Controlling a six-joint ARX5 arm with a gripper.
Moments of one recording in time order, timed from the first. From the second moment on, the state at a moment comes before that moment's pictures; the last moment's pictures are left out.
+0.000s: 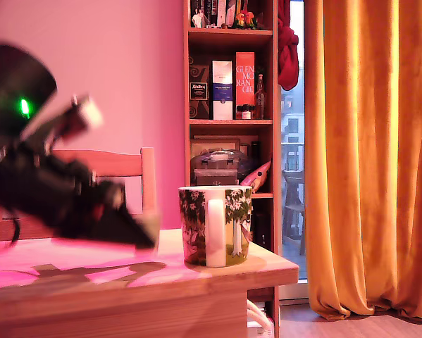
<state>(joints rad) -0.52 1.54 0.47 0.52 0.34 0.03</state>
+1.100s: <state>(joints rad) -0.67 1.36 0.76 0.28 0.34 0.04</state>
